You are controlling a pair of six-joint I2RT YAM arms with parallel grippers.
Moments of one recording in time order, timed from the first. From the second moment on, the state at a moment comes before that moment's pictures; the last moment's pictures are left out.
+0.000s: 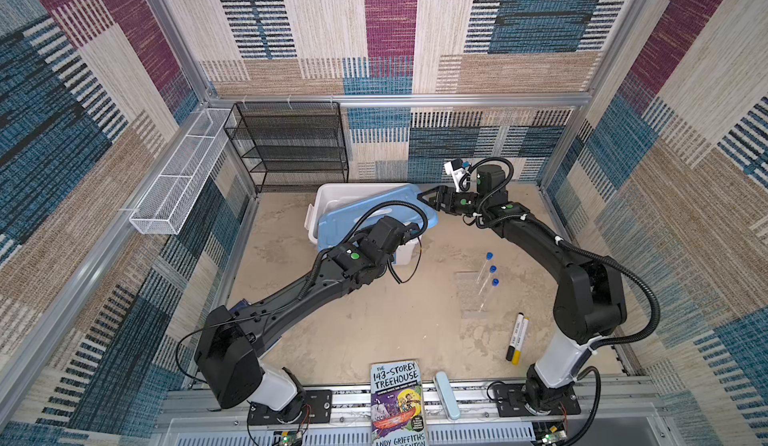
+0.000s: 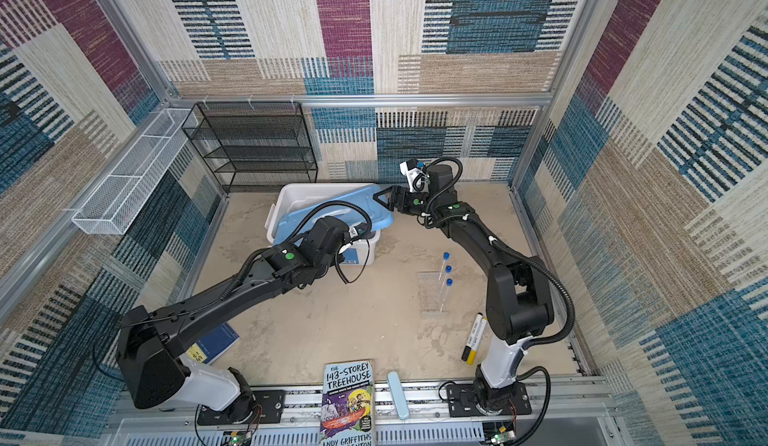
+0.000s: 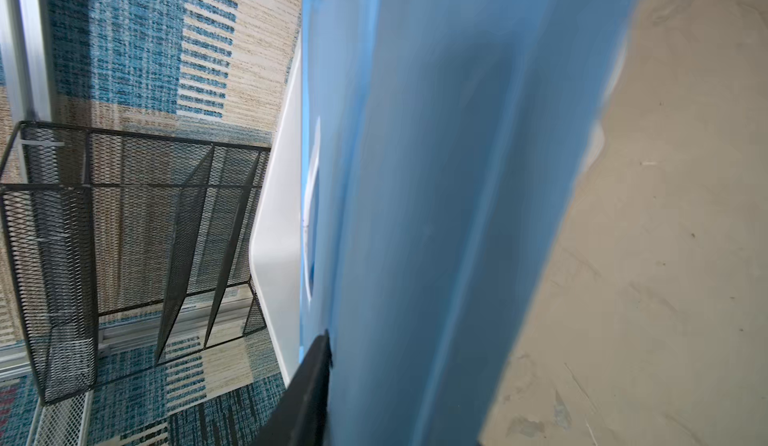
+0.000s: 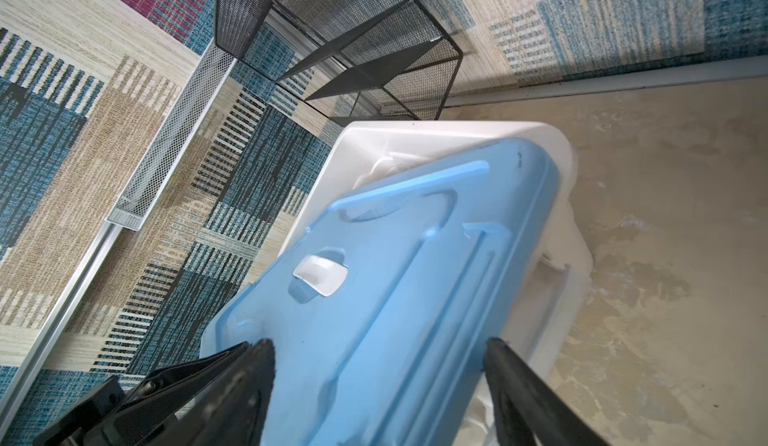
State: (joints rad) left arm -0.80 1.49 1.26 -0.54 -0.65 0.65; right arm 0.28 1.76 1.41 -0.08 -0.75 0.54
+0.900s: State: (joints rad) left arm -0.81 1.64 1.27 -0.59 -0.76 0.37; right arm 0.28 1.78 1.29 -0.09 -0.75 0.53
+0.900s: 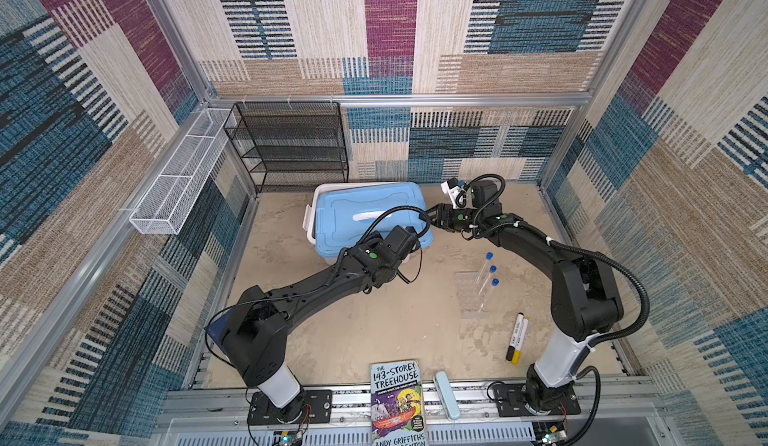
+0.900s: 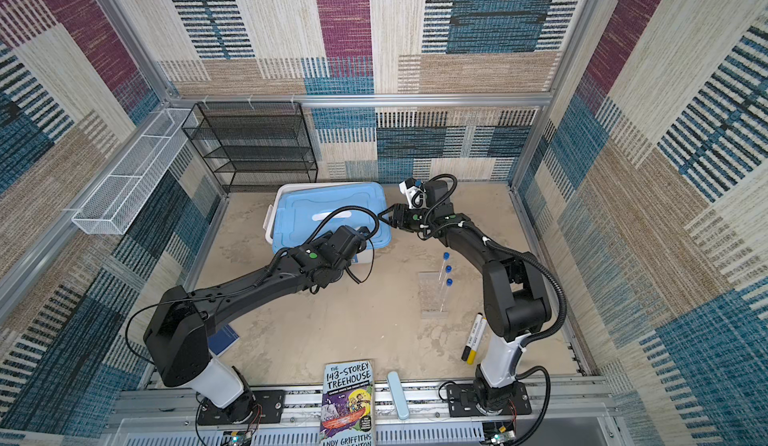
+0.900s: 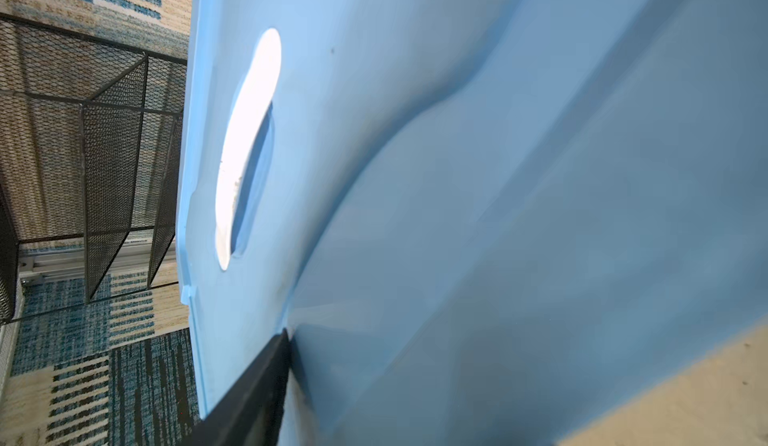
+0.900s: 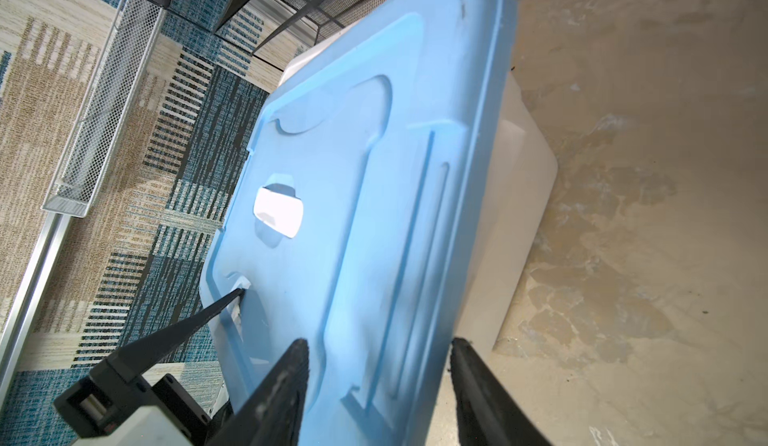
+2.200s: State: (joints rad) left arm -0.80 1.60 1.28 -0.64 -0.80 0.35; right arm 0.28 1.68 1.17 0.08 -0.91 0.61
